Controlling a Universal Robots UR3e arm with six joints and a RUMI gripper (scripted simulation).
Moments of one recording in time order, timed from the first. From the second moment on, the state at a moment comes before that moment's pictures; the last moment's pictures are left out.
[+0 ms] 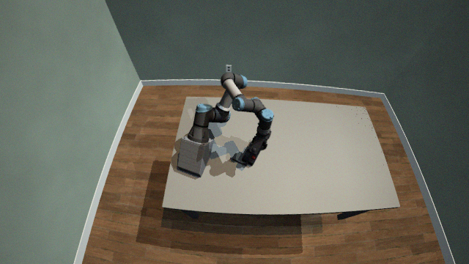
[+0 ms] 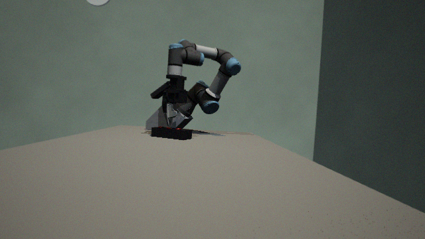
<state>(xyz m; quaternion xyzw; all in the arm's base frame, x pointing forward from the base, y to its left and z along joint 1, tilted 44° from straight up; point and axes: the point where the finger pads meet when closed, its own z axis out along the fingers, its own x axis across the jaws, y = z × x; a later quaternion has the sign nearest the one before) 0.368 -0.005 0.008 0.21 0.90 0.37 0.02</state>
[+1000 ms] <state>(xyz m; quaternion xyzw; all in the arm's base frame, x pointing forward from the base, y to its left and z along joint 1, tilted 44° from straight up) 0.369 -0.003 0.006 0.21 0.90 0.37 0.02</state>
